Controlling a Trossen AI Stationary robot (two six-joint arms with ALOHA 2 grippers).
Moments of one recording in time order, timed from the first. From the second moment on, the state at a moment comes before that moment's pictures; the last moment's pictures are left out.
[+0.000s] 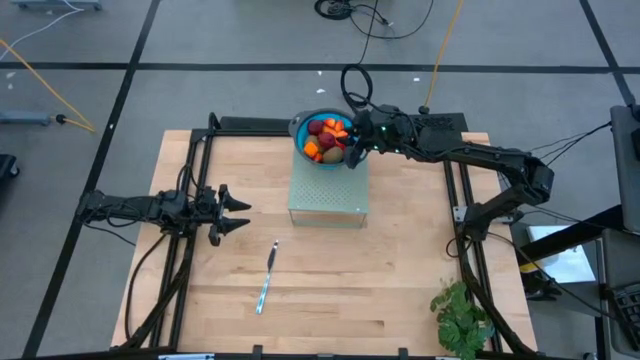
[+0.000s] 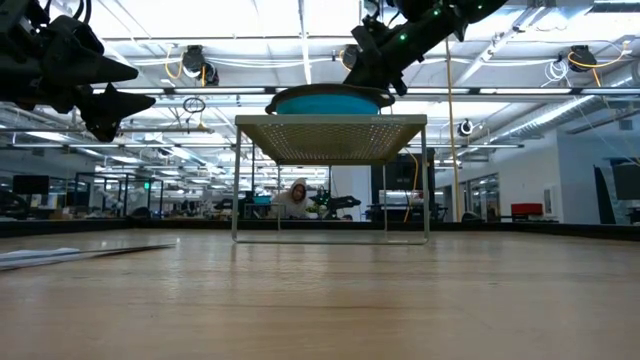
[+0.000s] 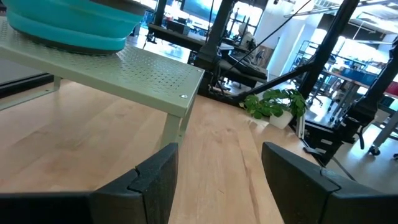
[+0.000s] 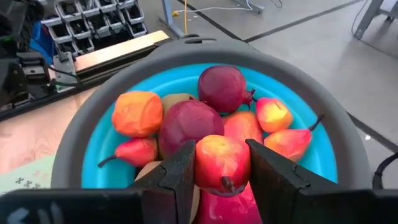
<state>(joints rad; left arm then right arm) -0.11 0.04 0.04 -0.05 -0.11 -0.32 -0.44 1.48 1.21 -0.17 0.02 0.10</state>
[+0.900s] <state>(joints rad) -0.11 0.04 0.04 -0.05 -0.10 -0.32 -0.44 1.48 1.21 -0.23 0.02 0.21</state>
